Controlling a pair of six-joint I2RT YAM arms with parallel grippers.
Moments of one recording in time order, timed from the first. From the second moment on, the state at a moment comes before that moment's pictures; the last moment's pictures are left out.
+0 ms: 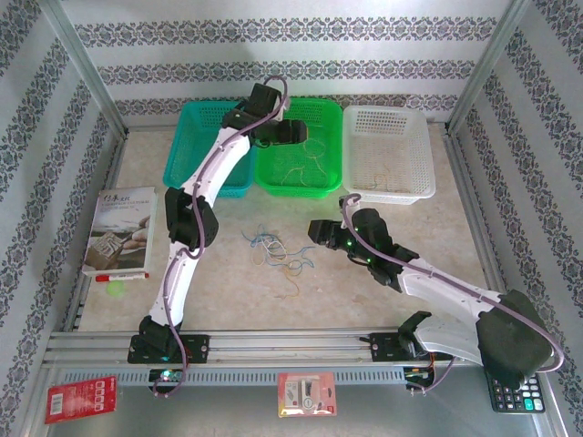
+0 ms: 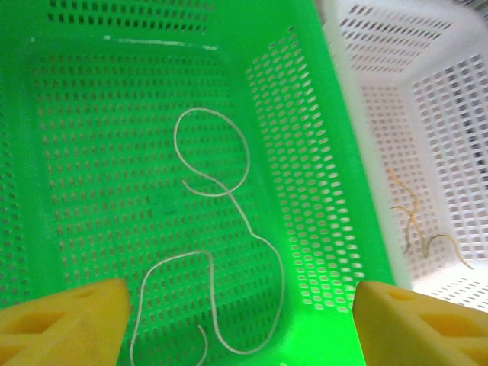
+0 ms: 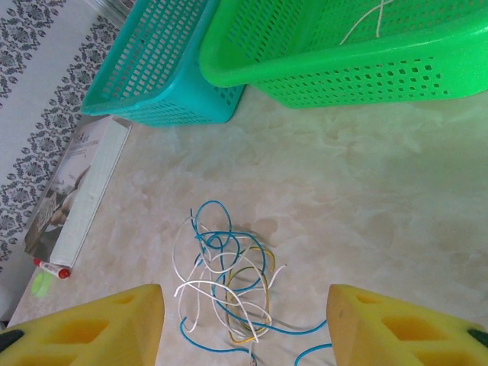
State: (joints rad) left arm -0.38 2.44 2.58 -0.89 0.26 -0.37; right arm 0.61 1.12 0.51 0.16 -0.16 0.68
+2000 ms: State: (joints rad) left arm -0.34 1.29 0.76 -0.39 -0.02 -0.72; right arm 0.88 1.81 1.11 -0.22 -0.06 0.47
